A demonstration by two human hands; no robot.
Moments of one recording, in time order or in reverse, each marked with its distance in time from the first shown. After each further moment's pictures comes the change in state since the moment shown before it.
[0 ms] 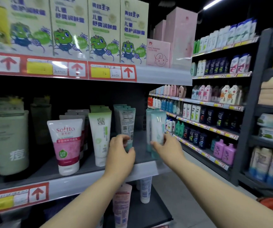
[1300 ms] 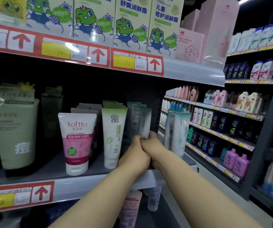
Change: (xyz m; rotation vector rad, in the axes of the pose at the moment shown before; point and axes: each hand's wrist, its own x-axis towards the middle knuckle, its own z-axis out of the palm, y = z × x) left_hand 0.028 -0.006 0.007 0.036 -0.307 -0.275; right_hand 0.063 -0.013 0.123 0.378 -0.330 0.263
